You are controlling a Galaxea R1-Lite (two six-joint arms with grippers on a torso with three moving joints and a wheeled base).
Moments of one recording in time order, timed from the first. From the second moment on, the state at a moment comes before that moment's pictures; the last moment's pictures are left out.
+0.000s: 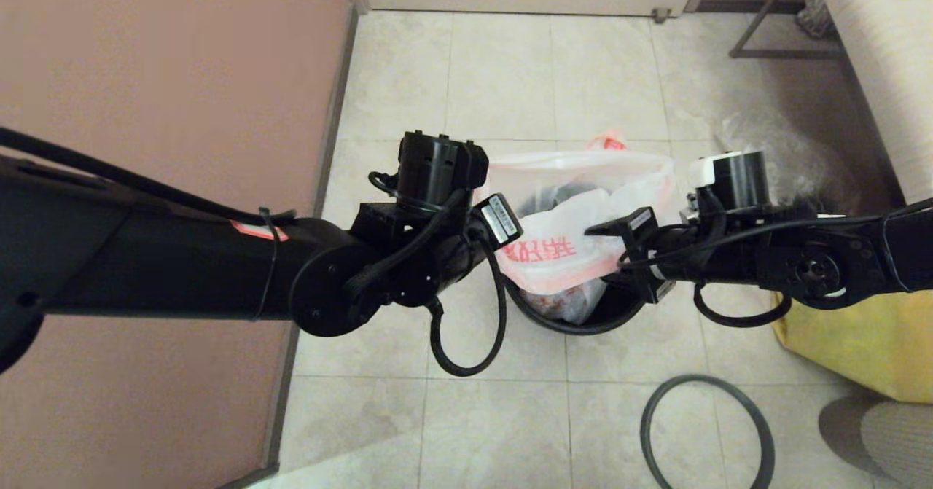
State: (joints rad) left arm -0.77 1.92 -1.33 -0.28 0.40 -0.73; right arm 0.36 1.91 -1.24 -0.23 0.25 1.31
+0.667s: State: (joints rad) left arm -0.76 1.92 -1.29 -0.28 0.36 -0.75; right arm 0.26 1.87 -1.16 -0.22 0.25 1.26
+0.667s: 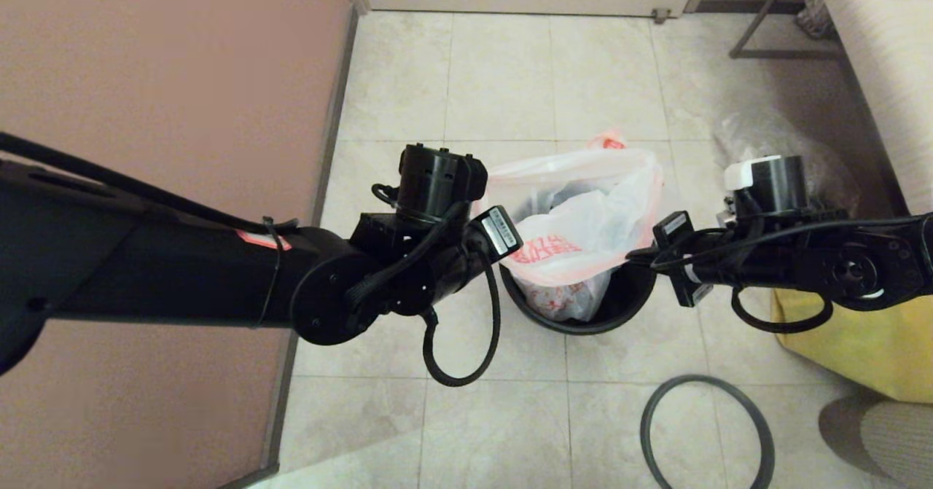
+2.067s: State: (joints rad) left arm -0.74 2.27 -1.24 -0.42 0.47 -0.48; right arm 0.21 2.01 -1.13 -0.09 0.26 1.06
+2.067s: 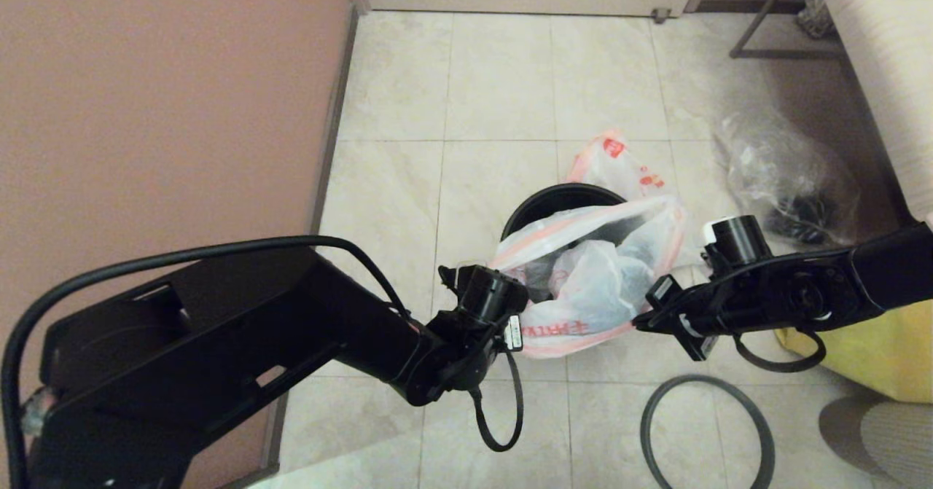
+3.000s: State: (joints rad) left arm -0.74 2.33 -1.31 -0.55 0.61 -0.47; right arm 0.16 1.97 -1.12 -0.08 0.26 1.05
